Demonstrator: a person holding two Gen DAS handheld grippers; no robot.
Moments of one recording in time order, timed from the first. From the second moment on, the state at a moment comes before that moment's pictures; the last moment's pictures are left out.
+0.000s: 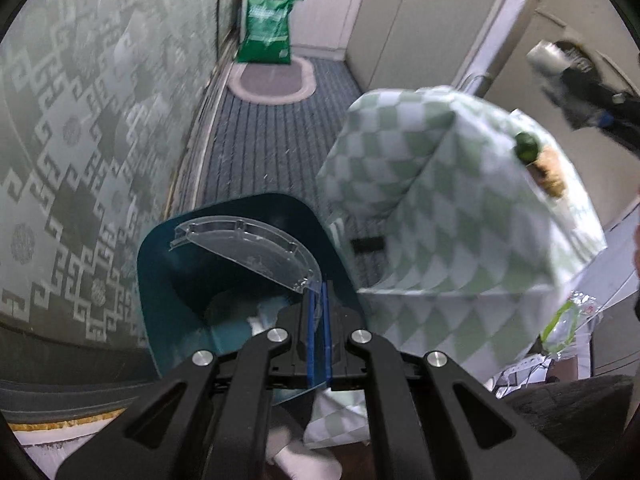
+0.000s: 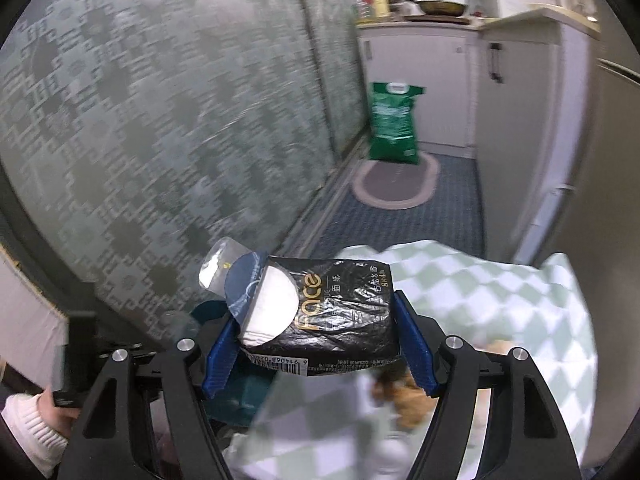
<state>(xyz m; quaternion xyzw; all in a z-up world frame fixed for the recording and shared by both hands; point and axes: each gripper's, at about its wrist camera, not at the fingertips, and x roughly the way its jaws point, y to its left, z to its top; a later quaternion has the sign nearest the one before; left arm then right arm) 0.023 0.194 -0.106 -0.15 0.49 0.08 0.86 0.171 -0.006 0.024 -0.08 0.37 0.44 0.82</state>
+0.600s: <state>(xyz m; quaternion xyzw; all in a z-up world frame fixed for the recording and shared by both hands) 0.002 0.226 -0.121 -0.14 0.51 0.12 0.84 0.118 0.086 -0.009 -0.13 0.41 0.51 0.75</state>
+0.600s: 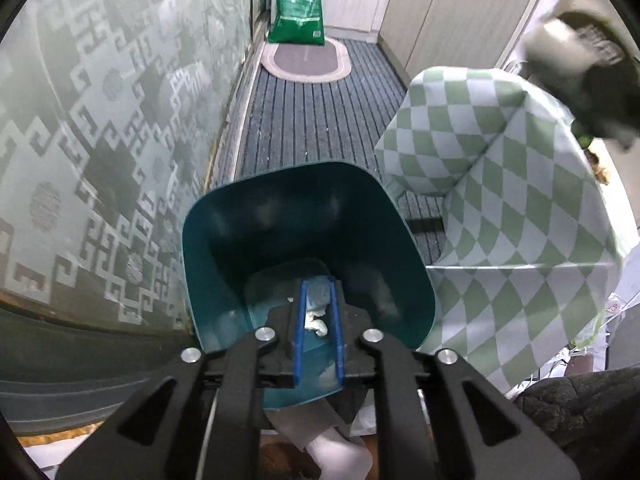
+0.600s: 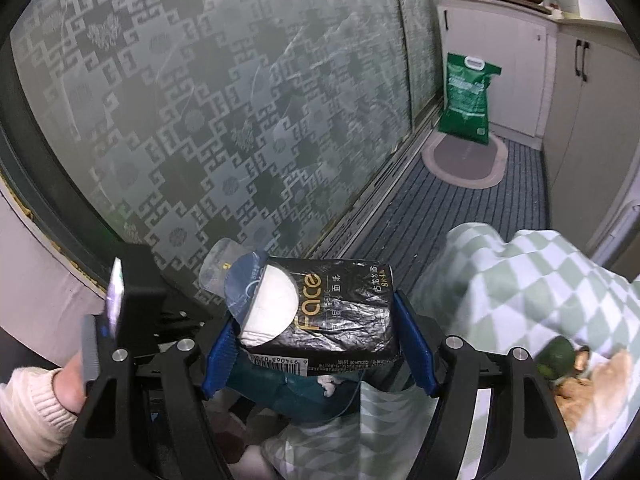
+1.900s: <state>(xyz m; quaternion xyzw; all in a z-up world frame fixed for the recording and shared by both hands) -0.070 0.226 0.008 -0.14 0.30 0.10 0.94 0.091 0.176 -0.110 -0.24 0.49 0.50 0.68</state>
